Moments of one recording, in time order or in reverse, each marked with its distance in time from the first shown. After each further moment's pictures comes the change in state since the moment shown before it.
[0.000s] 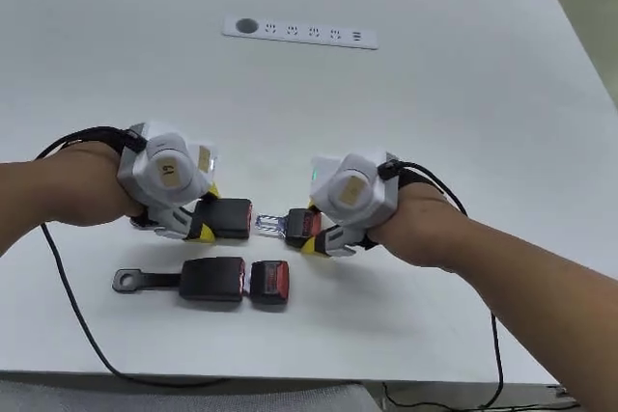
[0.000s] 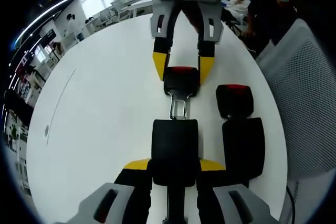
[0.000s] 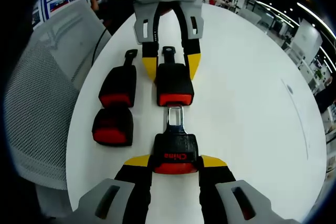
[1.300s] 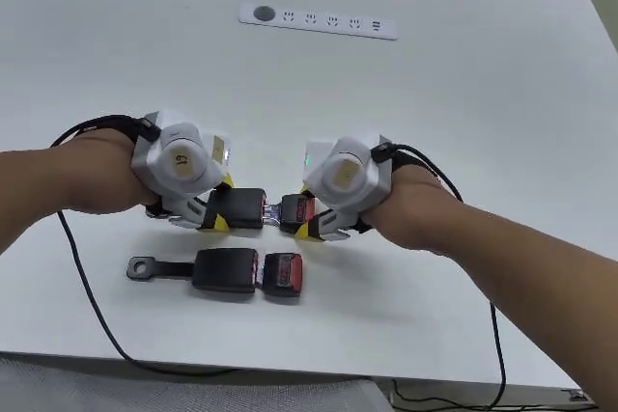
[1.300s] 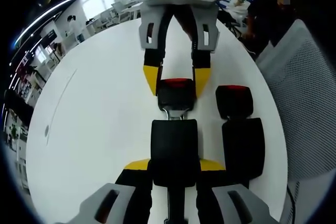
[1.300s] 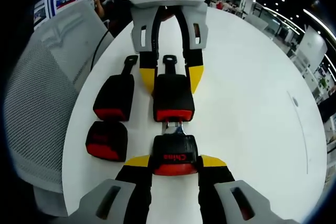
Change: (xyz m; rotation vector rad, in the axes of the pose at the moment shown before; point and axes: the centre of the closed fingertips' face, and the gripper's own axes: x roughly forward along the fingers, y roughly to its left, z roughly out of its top) left arm 0.001 0.001 -0.001 -0.006 -0.023 0.004; right arm 0.011 -0.003 0.019 -0.049 -0.026 0.030
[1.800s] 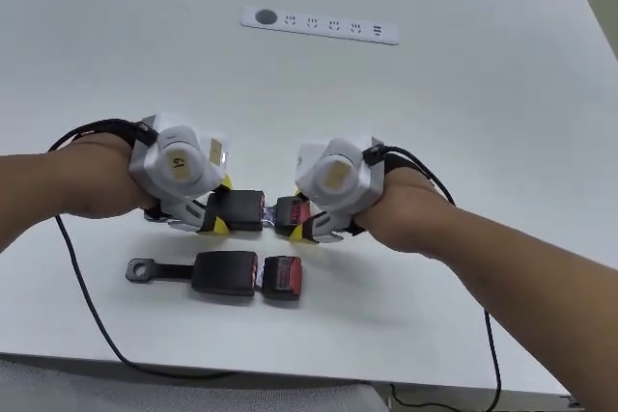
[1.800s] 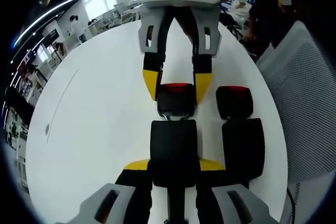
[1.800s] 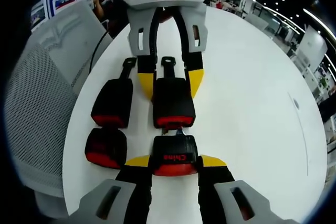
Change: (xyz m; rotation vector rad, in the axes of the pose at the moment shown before) left arm -0.002 -0.001 0.001 -0.004 -0.014 0.002; right arm 0.006 0.001 0.010 0.003 0.001 0.003
